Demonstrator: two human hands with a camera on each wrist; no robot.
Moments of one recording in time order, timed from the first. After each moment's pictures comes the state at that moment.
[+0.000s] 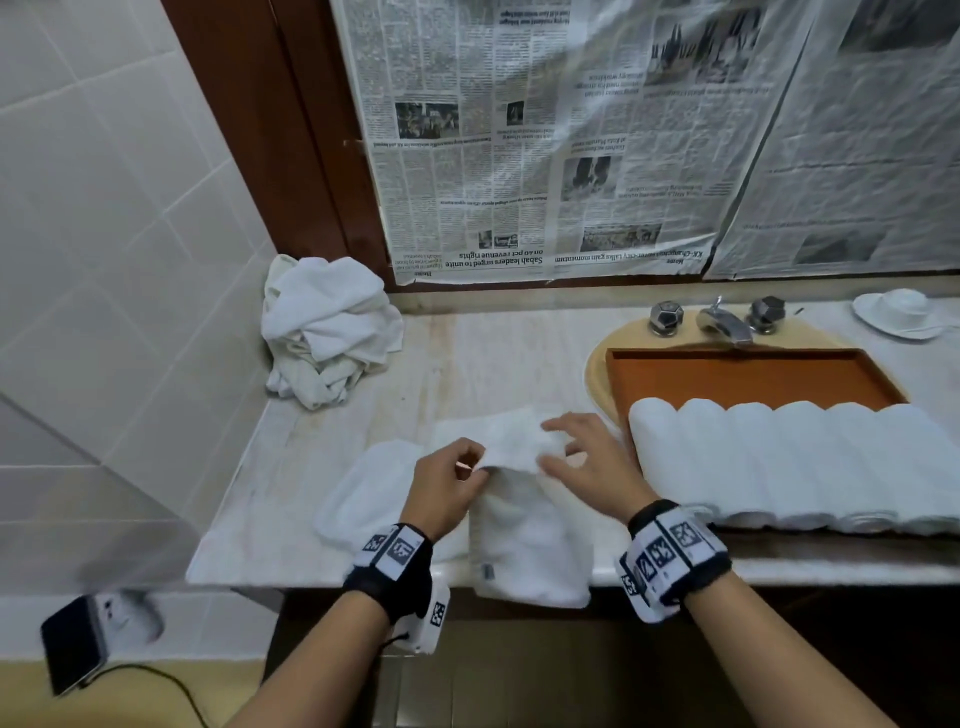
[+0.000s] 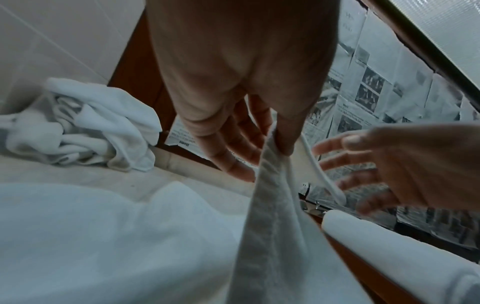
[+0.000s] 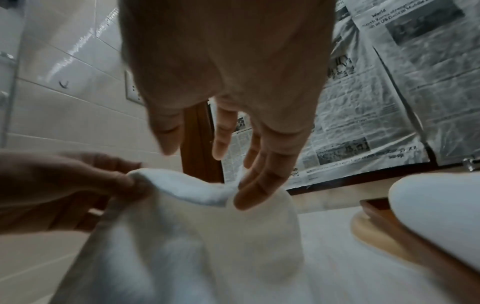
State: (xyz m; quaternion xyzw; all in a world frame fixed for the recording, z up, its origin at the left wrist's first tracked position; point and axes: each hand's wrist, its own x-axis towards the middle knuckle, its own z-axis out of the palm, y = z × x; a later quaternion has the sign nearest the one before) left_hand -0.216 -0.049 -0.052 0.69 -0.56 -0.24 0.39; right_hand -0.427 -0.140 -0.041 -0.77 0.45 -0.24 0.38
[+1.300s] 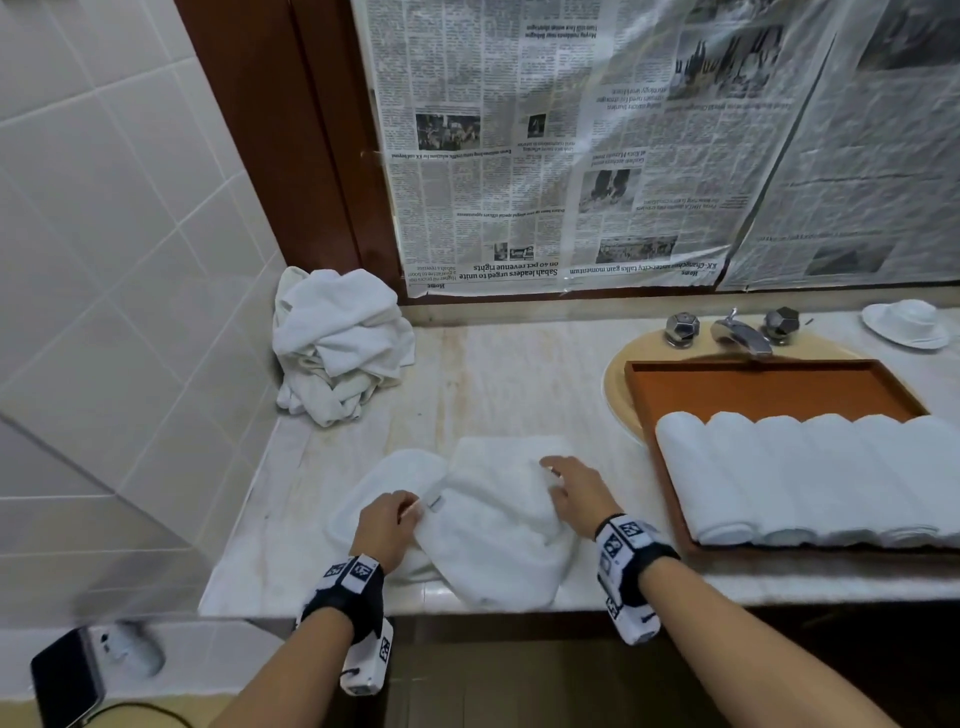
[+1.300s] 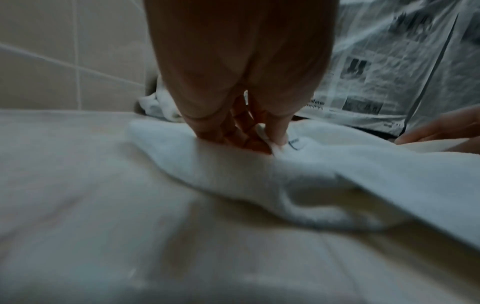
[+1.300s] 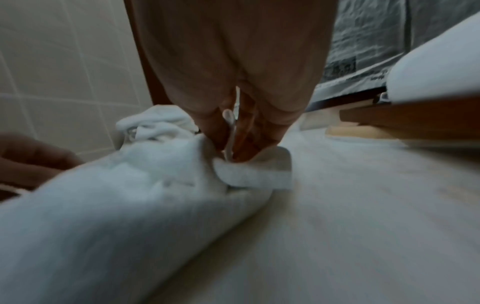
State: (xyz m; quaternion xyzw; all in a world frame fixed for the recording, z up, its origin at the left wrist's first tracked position) left_hand -0.093 -0.029 -0.133 0.79 -0.51 -0.23 0.23; right_hand -0.366 -0.157 -0.117 -0.79 0.51 -0.13 0.32
